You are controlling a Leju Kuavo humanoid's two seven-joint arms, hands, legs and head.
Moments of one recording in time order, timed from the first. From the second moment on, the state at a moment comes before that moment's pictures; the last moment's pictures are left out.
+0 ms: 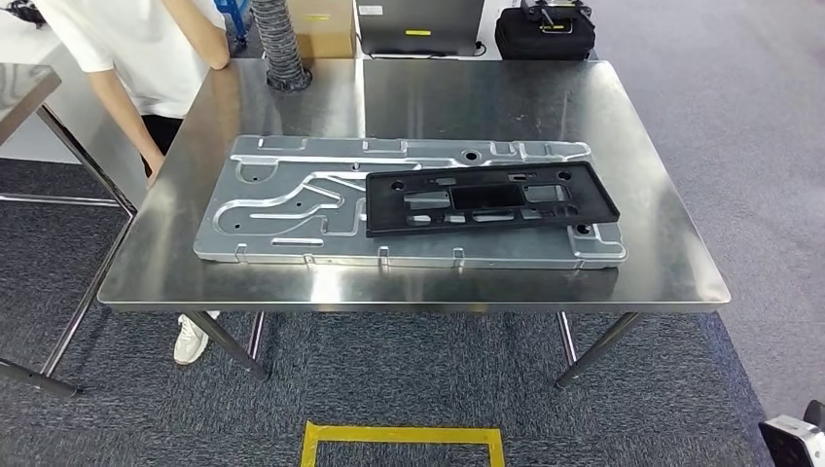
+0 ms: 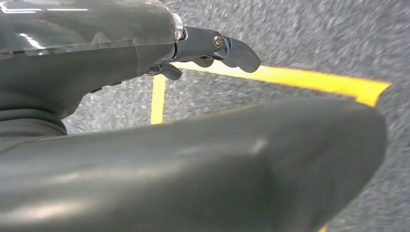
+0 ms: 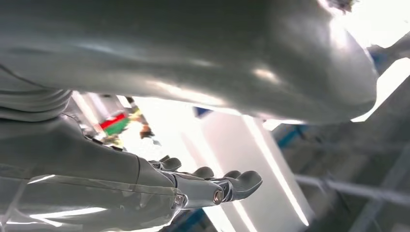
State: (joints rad) left arm -0.07 -0.12 1.29 -0.22 -0.94 -0.09 -0.40; right arm 0.10 0.03 -0.94 -1.62 0.73 -0.42 -0.66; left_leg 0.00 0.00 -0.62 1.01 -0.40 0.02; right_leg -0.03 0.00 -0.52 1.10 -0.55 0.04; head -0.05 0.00
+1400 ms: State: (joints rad) left arm -0.07 -0.08 1.29 -0.22 -0.98 -0.09 -0.41; right arm -0.08 0.11 -1.18 -0.22 1.47 -0.33 -0.07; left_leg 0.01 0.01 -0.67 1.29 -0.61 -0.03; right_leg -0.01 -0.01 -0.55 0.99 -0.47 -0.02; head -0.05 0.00
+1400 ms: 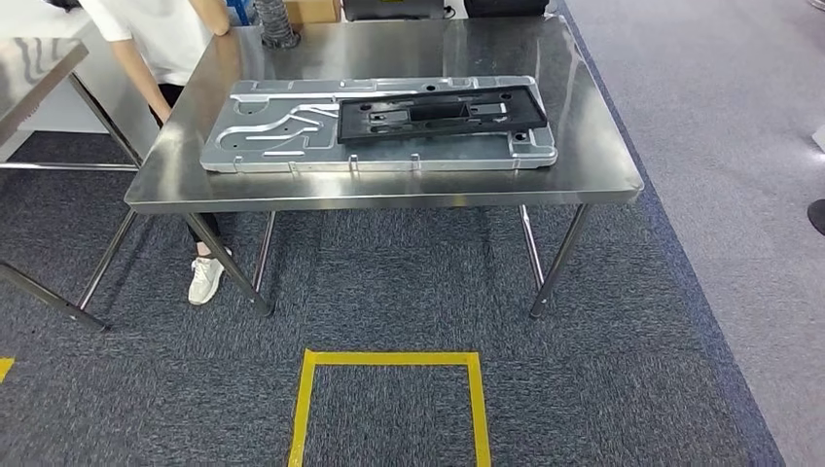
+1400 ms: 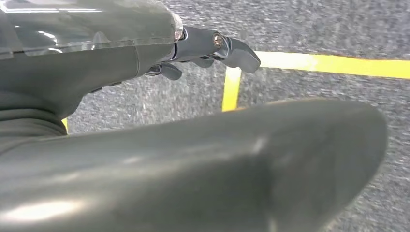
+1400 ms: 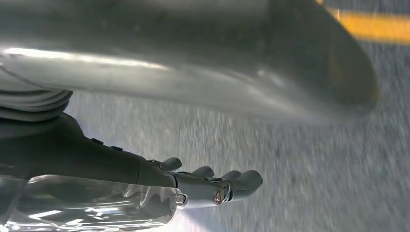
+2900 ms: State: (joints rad) left arm -0.09 -0.06 1.24 -0.22 -1.04 -0.09 -0.38; right arm -0.09 0.15 -1.16 -0.20 1.42 -0.08 -0.03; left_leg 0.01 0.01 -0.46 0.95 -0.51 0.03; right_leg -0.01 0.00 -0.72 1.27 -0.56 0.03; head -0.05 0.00
